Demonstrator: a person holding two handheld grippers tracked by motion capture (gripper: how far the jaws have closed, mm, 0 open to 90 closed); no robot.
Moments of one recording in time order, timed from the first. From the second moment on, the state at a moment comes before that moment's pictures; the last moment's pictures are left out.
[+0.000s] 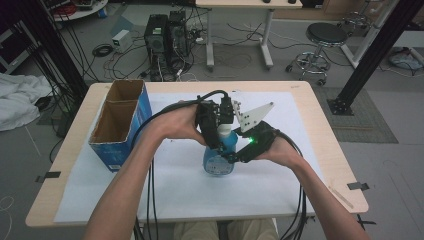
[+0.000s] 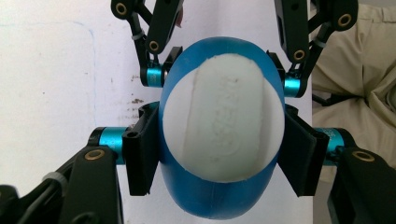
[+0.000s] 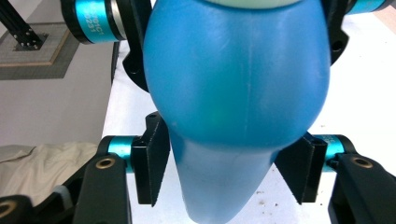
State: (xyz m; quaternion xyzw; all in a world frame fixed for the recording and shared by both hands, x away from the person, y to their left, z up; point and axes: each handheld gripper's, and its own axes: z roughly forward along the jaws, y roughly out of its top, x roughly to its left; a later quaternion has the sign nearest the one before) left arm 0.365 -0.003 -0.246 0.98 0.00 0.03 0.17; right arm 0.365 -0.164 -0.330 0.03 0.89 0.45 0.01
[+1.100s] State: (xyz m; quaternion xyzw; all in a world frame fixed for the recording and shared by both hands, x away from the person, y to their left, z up) left arm 0.369 0.014 -0.229 0.99 0.02 0.03 0.16; right arm 0.366 -0.189 -0.313 0.07 0.91 0.41 0.04
